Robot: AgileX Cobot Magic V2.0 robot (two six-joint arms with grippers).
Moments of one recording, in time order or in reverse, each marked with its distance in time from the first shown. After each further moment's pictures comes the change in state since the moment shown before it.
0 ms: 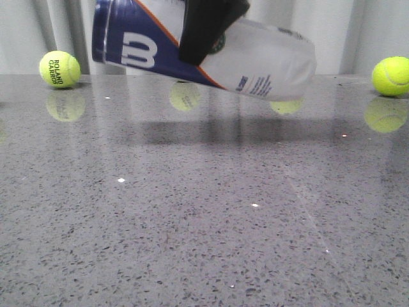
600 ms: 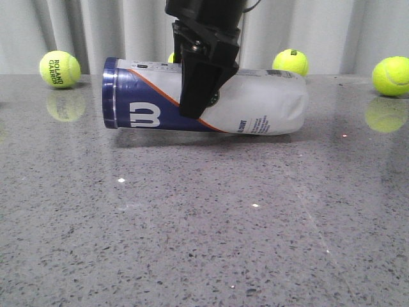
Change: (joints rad) left arm 0.000 0.000 0.000 0.000 0.000 0.000; right arm 0.000 0.120 0.000 -0.013 -0.012 -0.002
